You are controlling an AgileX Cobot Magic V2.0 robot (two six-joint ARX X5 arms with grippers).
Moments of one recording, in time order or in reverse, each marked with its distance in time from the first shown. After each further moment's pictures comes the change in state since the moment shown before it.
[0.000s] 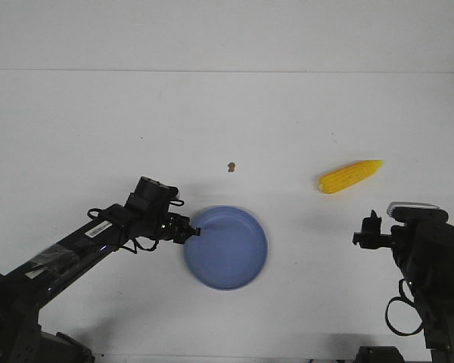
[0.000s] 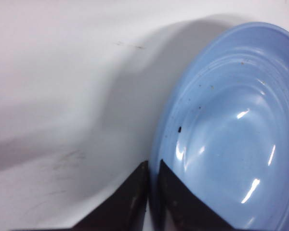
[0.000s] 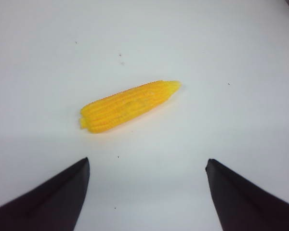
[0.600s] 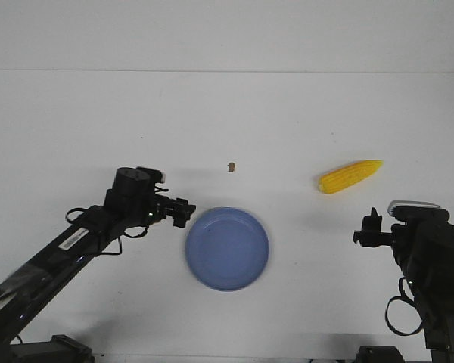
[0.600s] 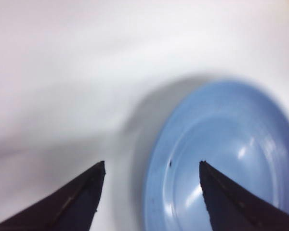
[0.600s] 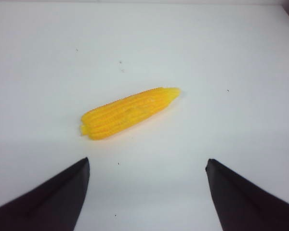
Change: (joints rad) left arm 0.079 -0.179 -0.001 0.126 -0.072 0.061; right arm 0.000 0.000 0.000 0.023 -0.001 0.004
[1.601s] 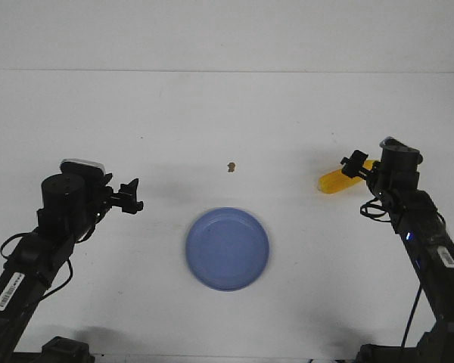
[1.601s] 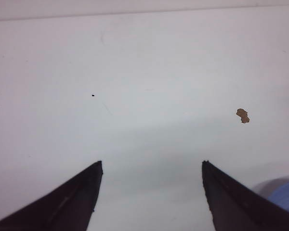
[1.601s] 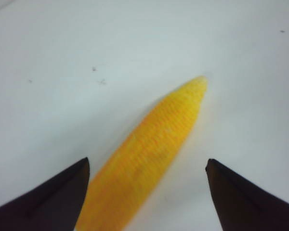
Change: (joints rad) left arm 0.171 -0.332 0.000 -0.095 -0.238 0.172; right arm -0.064 0.752 0.183 0.360 -0.054 0.460
